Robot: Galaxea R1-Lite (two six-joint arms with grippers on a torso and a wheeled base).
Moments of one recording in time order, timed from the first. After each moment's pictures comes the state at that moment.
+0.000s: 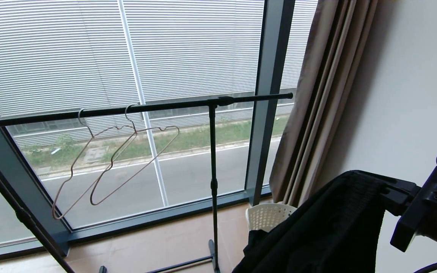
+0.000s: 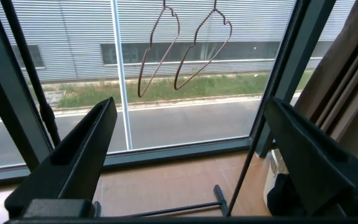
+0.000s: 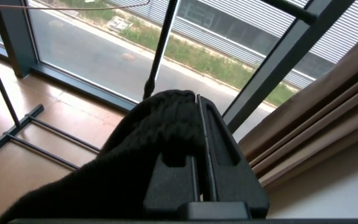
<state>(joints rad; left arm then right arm) -0.01 0.01 0.00 -0.07 0.08 -0.02 0.60 1.15 -0.43 -0.54 -0.10 -0.24</state>
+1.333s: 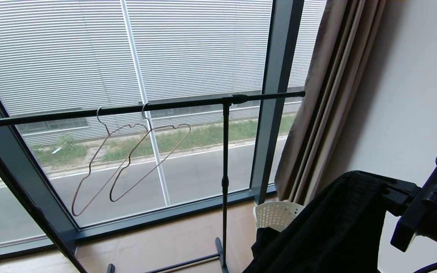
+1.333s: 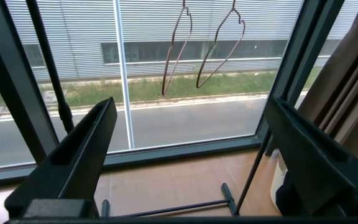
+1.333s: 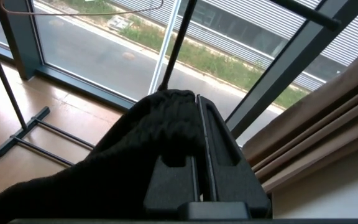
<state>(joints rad) -0.01 0.01 0.00 -0.07 0.08 -0.02 0.60 1.15 -0.43 -0.55 -0.10 -0.24</state>
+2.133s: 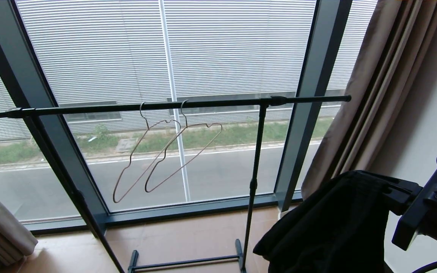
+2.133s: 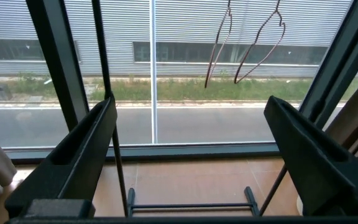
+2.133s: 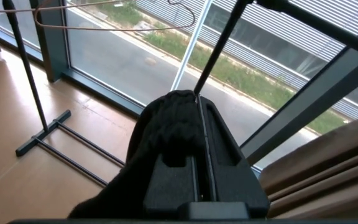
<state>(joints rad) -0.01 0.01 0.00 -0.07 0.08 -0.02 0.58 1.15 -0.43 -0.54 -0.09 -0.24</state>
